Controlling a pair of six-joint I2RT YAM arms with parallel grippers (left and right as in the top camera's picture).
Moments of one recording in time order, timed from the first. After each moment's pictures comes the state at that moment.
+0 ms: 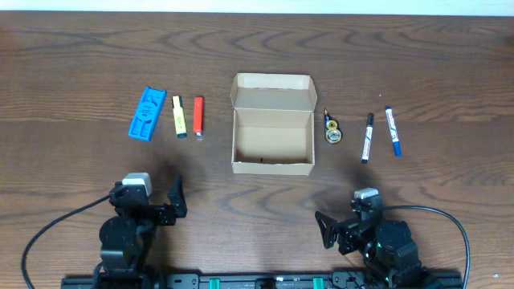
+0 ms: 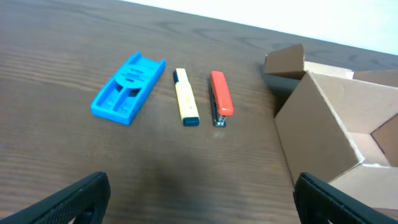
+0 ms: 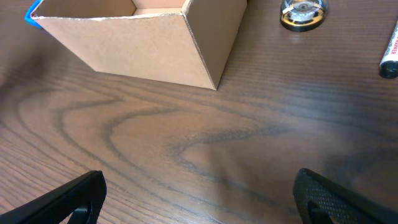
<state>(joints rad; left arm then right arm) -0.07 0.09 0.18 -0.45 0.06 -0.21 0.46 0.01 0.18 -0.77 -0.08 0.34</state>
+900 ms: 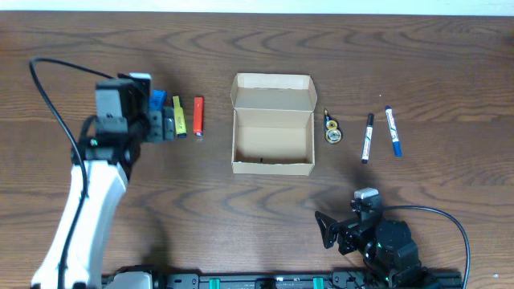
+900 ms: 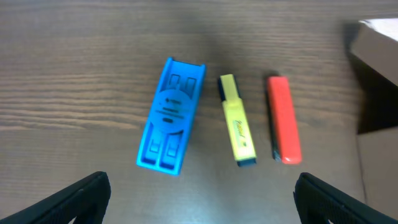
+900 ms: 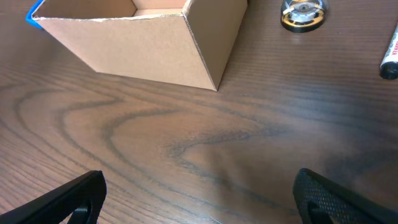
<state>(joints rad) 0.01 1.34 0.99 -0.52 0.00 0.04 0.46 0.01 0.18 -0.77 -0.08 0.34</state>
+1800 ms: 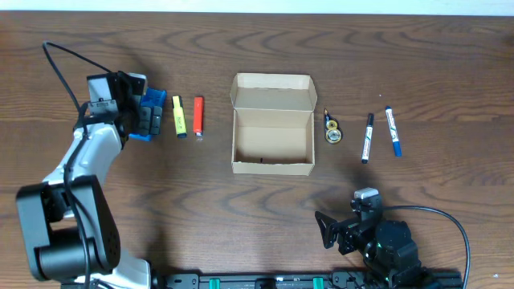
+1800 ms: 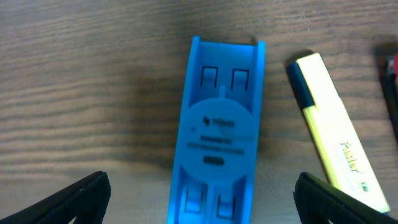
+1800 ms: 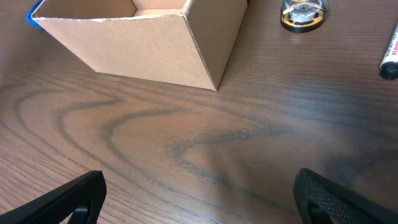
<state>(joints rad) 0.15 1.73 1.00 -0.25 0.08 0.30 0.46 0.01 0.18 -0.77 -0.08 0.34</state>
